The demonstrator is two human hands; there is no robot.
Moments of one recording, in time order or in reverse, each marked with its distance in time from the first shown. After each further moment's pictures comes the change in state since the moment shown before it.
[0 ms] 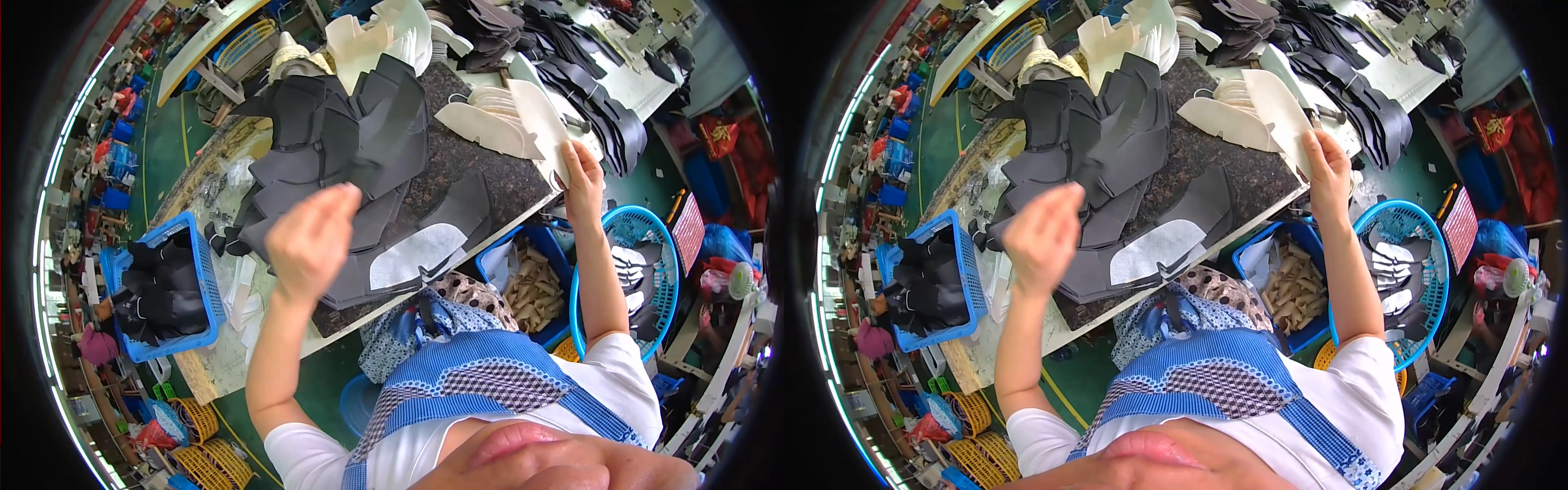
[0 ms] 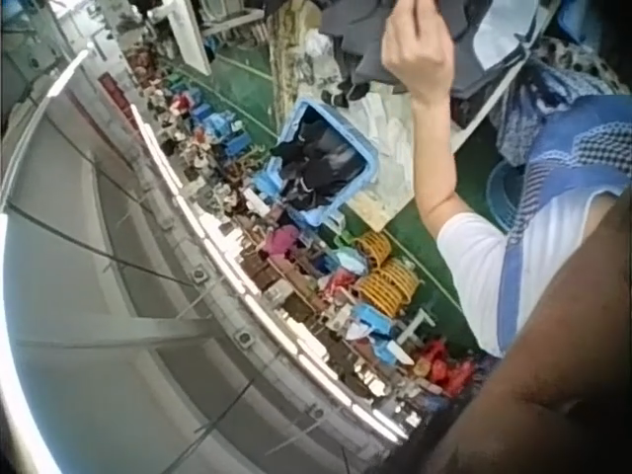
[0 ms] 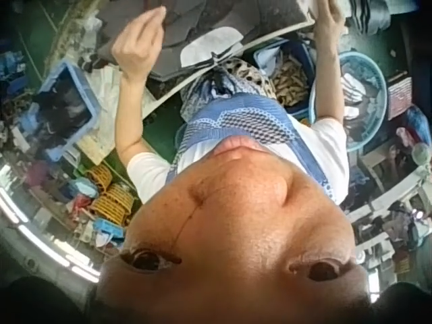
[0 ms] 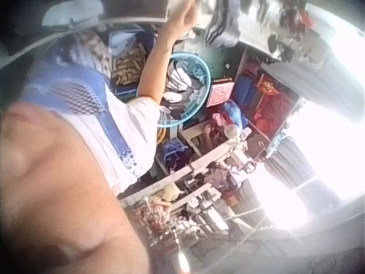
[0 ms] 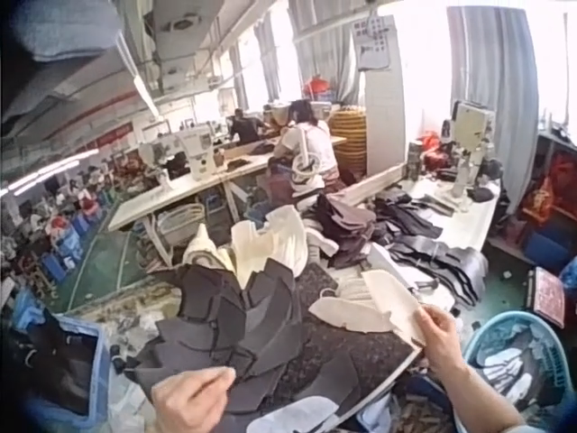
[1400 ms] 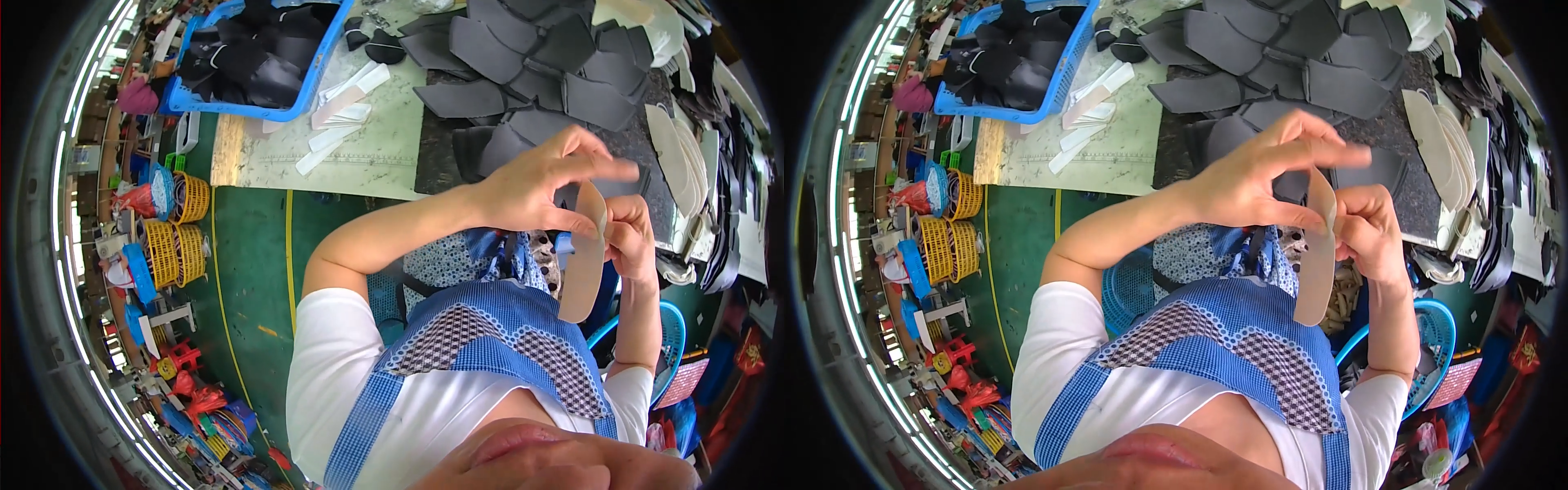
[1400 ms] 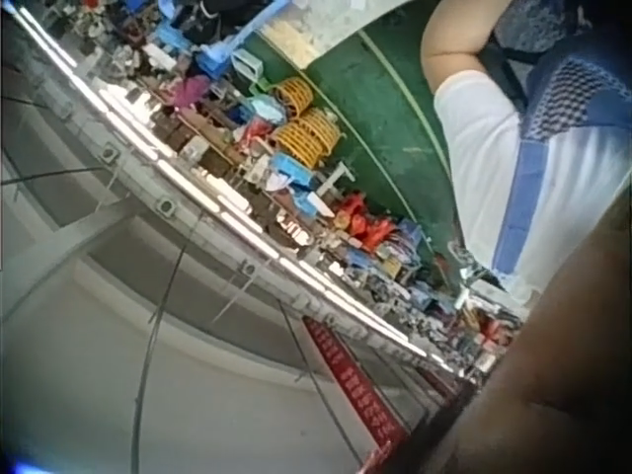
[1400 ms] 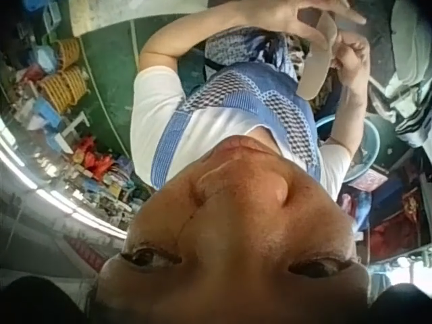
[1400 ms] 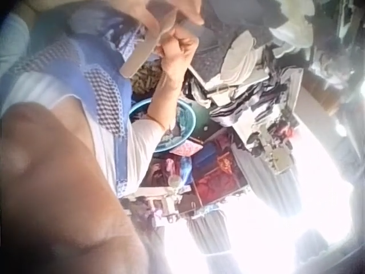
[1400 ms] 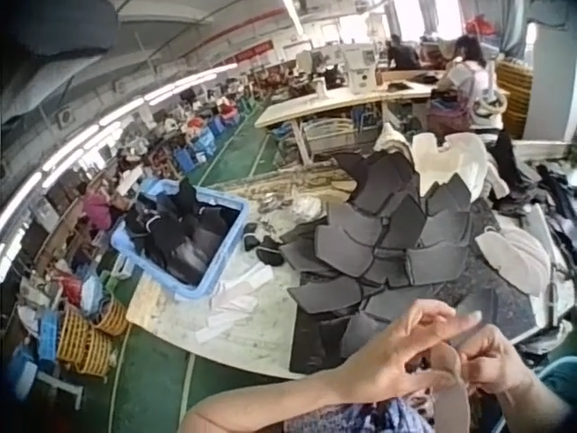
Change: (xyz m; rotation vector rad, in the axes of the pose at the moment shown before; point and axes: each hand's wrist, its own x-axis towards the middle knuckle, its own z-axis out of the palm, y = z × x) left_hand -0.039 0.074 0.001 -0.950 0.072 -0.392; right_hand -0.093 -0.049 0.131 -0.068 -1.165 0.505
